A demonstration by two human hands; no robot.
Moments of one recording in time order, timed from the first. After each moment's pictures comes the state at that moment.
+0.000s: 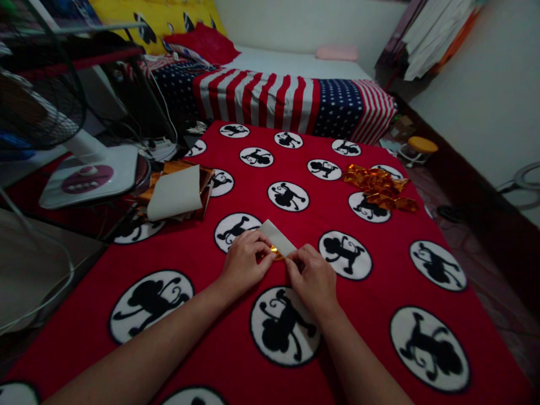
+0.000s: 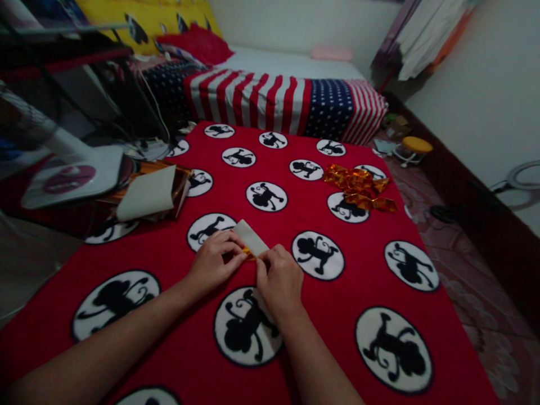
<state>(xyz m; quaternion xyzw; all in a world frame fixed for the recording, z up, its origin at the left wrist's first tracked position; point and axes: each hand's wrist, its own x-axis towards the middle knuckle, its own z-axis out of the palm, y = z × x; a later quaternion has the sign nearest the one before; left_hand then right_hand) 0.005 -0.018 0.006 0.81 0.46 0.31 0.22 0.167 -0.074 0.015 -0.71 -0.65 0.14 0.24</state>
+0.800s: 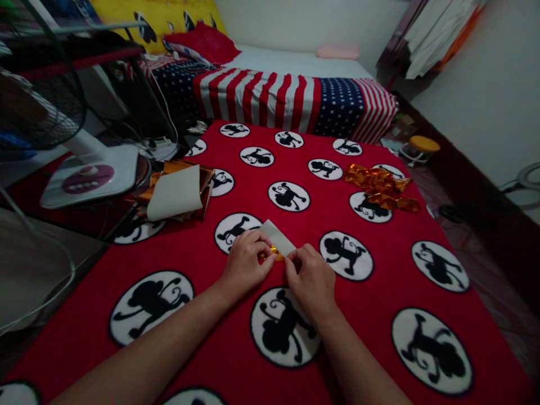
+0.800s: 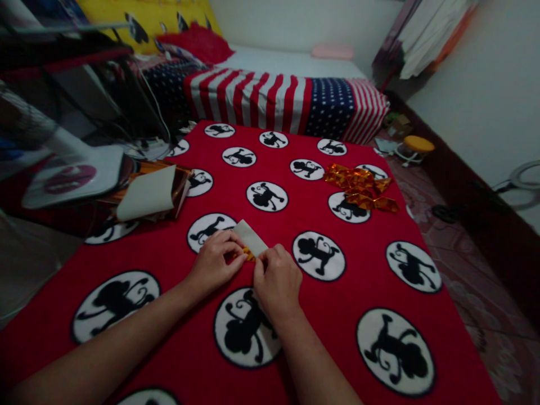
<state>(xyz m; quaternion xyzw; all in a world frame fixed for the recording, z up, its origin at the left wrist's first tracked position) 0.007 -0.018 0.005 0.80 0.47 0.30 0.20 0.161 -0.072 0.017 -0.73 -0.64 0.10 0.22</state>
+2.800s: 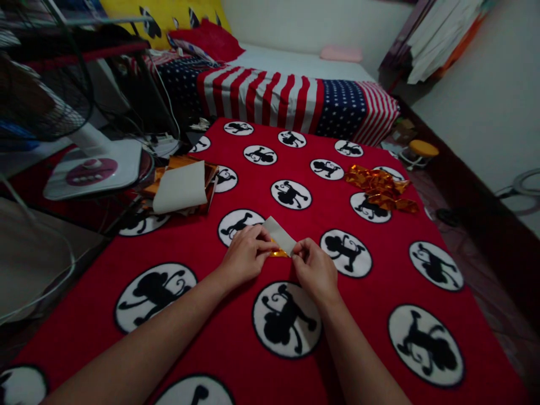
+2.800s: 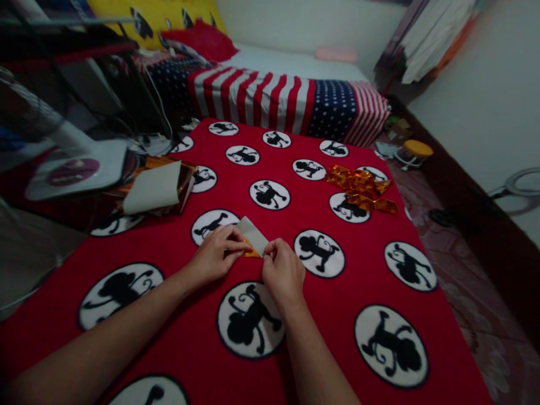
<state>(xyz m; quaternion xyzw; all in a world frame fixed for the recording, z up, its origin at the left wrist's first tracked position) -0.008 -0.010 0.005 0.85 0.43 0.23 0.22 0.165 -0.063 0.024 -0.77 -0.56 0.21 0.22</state>
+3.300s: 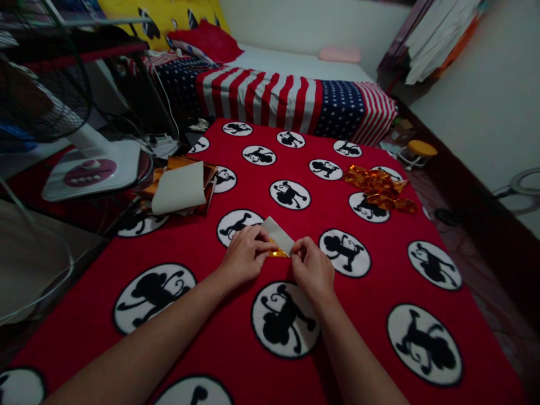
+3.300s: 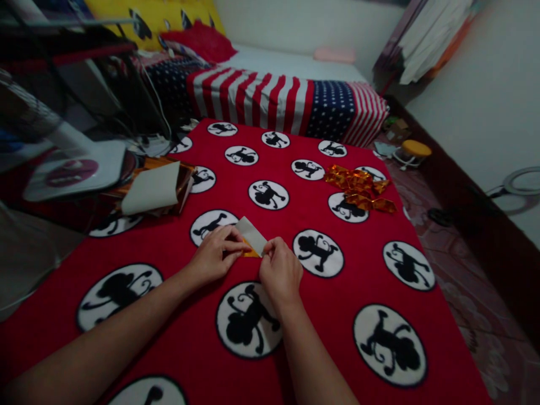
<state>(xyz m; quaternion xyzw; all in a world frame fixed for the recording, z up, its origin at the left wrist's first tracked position) -0.008 -0.011 0.005 0.84 0.43 0.25 0.22 0.161 -0.063 0.023 -0.78 -0.56 0.18 0.21</state>
